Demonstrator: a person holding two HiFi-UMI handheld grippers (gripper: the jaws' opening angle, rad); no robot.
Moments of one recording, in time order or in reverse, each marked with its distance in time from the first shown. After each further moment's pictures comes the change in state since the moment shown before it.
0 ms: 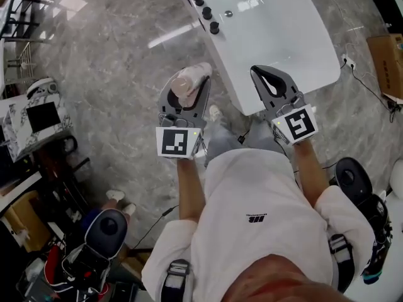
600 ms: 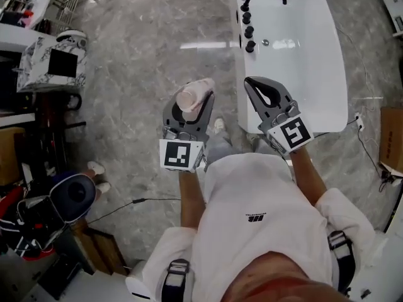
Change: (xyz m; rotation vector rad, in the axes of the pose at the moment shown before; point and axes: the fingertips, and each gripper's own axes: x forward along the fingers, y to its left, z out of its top) left arm -0.118 -0.013 0.031 0.007 -0.053 0.329; right arm 0.002 0.093 0.062 -0.065 -0.123 0.373
